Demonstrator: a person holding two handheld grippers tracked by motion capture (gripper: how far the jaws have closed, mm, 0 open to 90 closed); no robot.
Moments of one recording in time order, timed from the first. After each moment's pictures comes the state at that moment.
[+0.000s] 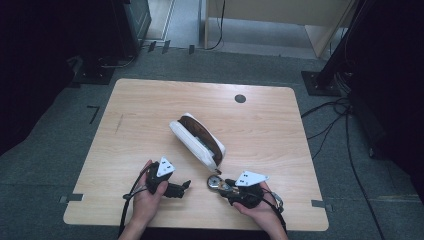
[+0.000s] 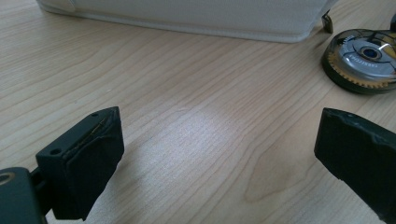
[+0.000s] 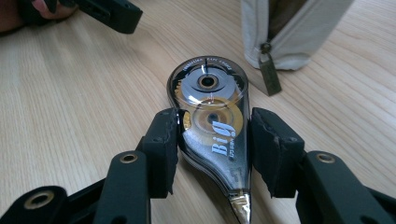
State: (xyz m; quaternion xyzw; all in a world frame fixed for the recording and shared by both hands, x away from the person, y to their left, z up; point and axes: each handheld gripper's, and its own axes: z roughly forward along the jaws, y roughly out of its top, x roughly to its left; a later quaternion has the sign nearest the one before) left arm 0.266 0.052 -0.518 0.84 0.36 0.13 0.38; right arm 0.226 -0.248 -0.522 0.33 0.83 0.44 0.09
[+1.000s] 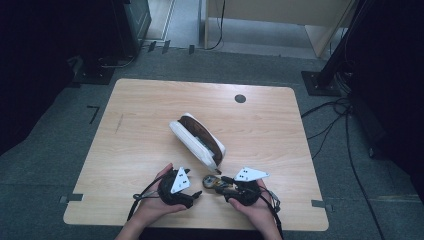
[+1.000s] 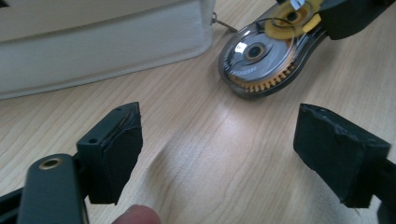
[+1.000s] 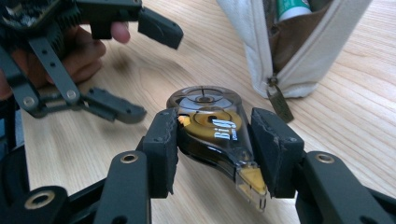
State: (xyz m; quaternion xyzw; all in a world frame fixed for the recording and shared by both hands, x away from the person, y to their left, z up) left arm 0.243 0.019 -0.518 0.89 0.20 0.16 0.39; right arm 0.228 -0.239 -0.510 0.37 0.79 0.47 0.06
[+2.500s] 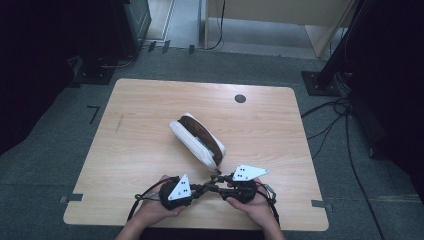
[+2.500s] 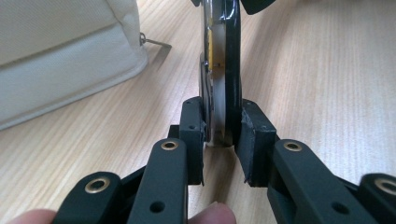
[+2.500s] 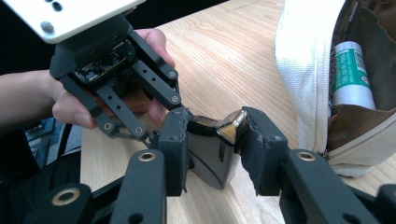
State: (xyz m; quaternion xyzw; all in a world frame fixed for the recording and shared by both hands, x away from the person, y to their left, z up) left arm 0.237 0.020 -0.517 0.89 0.11 0.10 0.42; right arm 0.235 -0.231 -0.496 0.27 0.79 0.55 0.04
